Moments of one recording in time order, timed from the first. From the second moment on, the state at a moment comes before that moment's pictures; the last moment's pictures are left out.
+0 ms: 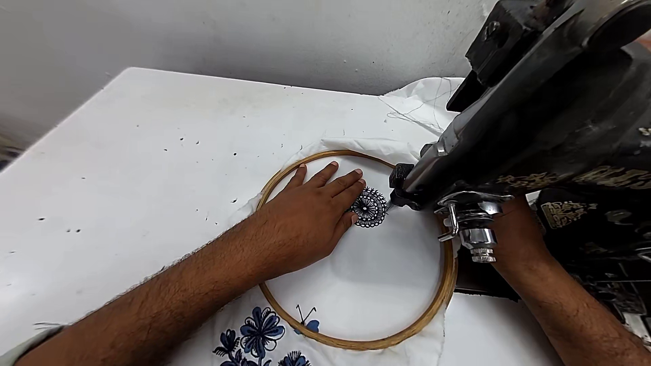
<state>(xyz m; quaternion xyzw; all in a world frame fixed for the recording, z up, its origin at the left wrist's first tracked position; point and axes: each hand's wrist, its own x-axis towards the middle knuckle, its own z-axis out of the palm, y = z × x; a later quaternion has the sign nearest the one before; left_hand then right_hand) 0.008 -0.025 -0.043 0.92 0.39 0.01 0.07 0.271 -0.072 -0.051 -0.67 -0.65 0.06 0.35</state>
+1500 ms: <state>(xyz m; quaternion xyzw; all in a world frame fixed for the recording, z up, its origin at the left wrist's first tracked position) 0.009 -0.020 -0.047 0.91 0.40 0.03 0.08 0.276 -0.070 -0.053 -0.65 -0.67 0.05 0.35</state>
